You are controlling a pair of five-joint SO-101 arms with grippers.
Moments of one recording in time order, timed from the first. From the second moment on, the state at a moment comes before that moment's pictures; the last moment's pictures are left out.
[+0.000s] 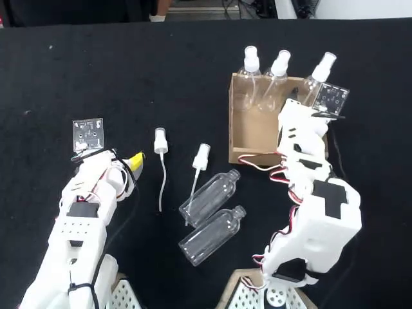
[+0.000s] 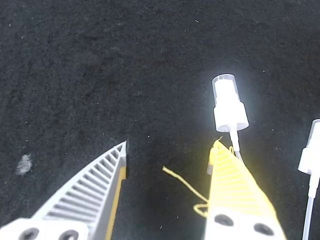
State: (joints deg) left arm -4.0 -51.1 81.2 17.1 4.9; right arm 14.9 18.8 44.9 -36.2 -6.9
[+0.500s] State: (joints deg) left arm -4.0 -51.1 81.2 17.1 4.9; right arm 15.0 11.0 45.1 -26.9 -7.0
